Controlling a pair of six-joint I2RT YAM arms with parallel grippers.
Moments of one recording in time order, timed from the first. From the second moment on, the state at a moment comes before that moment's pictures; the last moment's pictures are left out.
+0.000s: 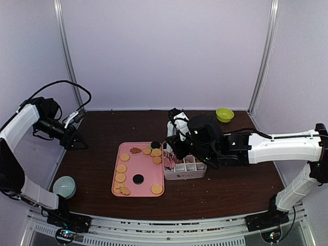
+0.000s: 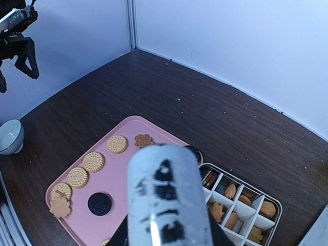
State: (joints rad) left arm 0.13 1.35 1.25 -1.36 0.79 0.89; right arm 1.13 1.49 1.12 -0.05 0.43 0.19
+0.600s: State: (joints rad) left arm 0.13 1.35 1.25 -1.36 0.80 0.90; right arm 1.15 1.50 1.12 -0.06 0.43 0.21
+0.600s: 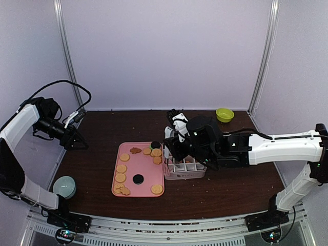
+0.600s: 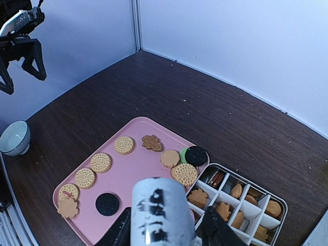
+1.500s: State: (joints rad) left arm 0.13 1.35 1.25 -1.36 0.81 0.91; right arm 1.19 1.58 1.37 -0.03 0.40 0.14
